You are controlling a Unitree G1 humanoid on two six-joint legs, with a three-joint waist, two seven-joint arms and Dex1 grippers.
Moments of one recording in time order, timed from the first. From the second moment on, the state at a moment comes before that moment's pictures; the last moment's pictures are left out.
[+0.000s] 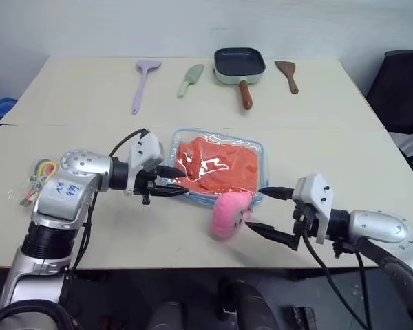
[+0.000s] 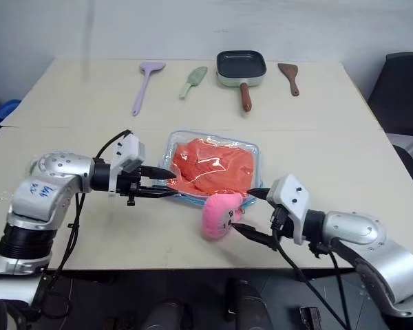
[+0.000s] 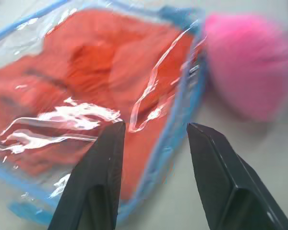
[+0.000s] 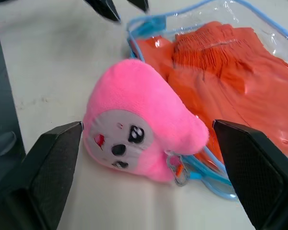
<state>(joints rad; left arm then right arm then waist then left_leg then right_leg) -0.64 0.71 -0.07 -0.21 -0.37 0.82 -1.20 -0.09 -0.86 -0.09 -0.64 0.59 0.66 0.77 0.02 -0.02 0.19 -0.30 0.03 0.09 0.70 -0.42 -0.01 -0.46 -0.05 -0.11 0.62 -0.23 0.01</state>
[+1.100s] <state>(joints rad) -0.77 0.53 -0.37 -0.11 -0.31 0.91 -1.02 -0.23 -0.89 0.05 -0.41 0.26 0.40 0.84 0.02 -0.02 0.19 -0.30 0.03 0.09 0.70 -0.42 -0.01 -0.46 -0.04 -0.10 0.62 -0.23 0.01</state>
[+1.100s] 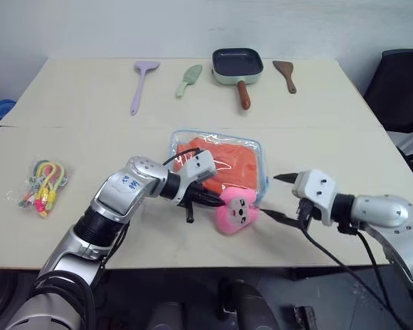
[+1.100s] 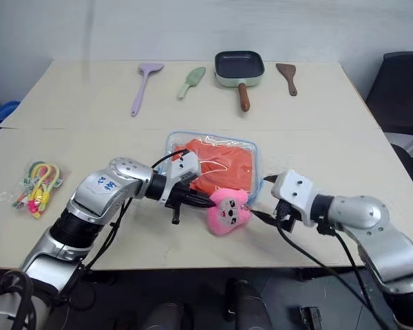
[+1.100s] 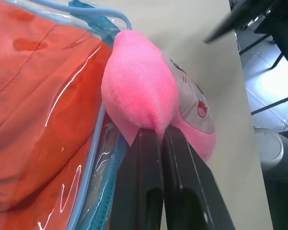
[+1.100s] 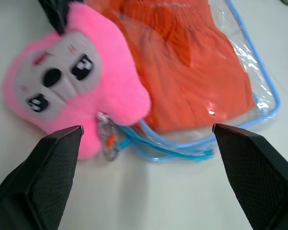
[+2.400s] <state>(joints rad) -0.61 0.74 -0.21 -0.16 -0.32 0.89 -0.97 -0.48 -0.82 0.23 0.09 -0.02 -0.23 1.06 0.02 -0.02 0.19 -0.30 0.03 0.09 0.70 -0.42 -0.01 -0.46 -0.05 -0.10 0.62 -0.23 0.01</state>
